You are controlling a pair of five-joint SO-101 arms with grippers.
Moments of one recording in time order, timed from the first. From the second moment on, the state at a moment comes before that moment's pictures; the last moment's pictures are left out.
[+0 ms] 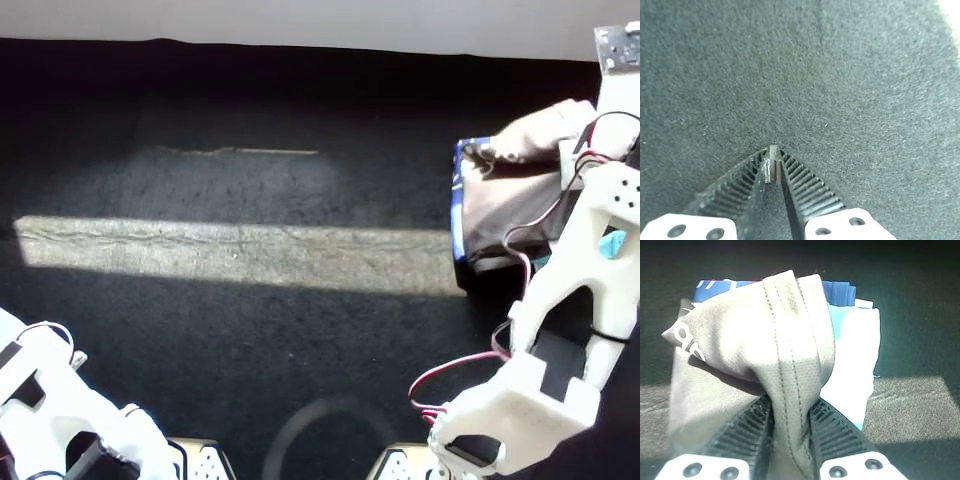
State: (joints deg) left arm -59.9 -31.5 70.5 36.7 -0.6; right arm 22.9 10.1 -29.4 77.8 30.3
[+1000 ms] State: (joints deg) left arm -59.9 -31.5 70.5 36.7 -0.6; right arm 27.3 18.4 -29.6 68.1 30.1
